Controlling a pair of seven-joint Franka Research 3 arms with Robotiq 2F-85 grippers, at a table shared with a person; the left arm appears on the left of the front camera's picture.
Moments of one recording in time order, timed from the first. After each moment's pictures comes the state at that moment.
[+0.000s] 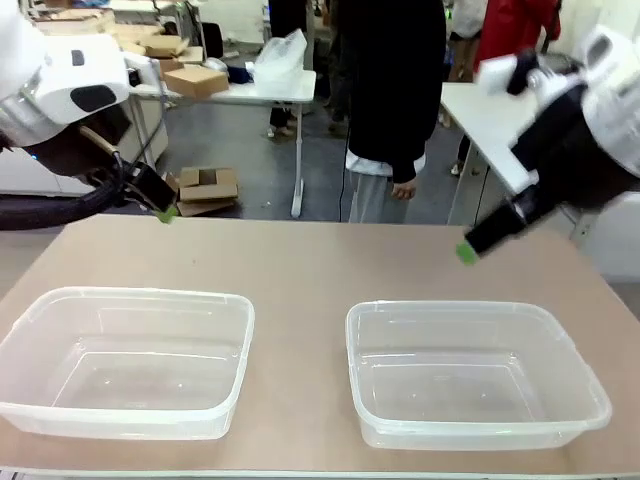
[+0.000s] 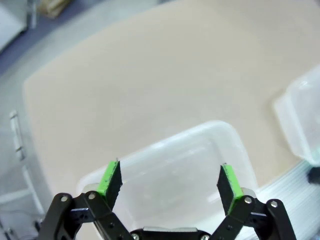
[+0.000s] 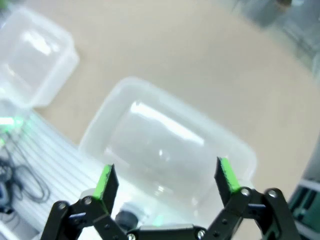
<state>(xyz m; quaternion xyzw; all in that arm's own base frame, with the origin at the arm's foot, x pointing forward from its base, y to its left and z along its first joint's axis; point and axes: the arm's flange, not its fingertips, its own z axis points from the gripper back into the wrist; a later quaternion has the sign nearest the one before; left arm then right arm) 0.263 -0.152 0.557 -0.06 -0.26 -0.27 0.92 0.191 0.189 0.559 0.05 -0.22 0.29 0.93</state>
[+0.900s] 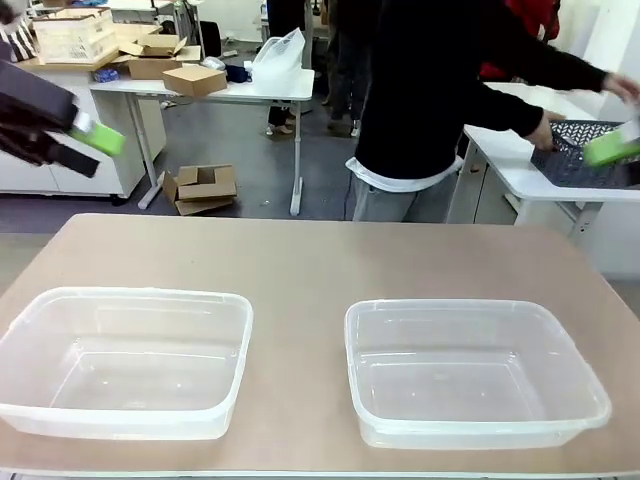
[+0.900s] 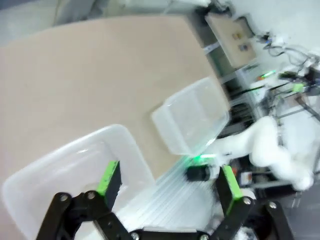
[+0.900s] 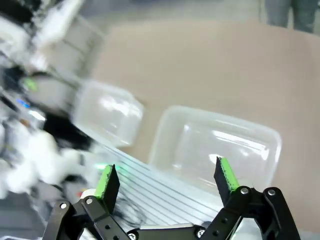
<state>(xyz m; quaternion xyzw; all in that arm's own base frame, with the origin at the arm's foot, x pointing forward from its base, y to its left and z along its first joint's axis) 0.266 -0.024 0.584 -0.43 -0.24 -0.19 0.85 0.171 0.011 0.635 0.34 -0.28 0.09 0.89</state>
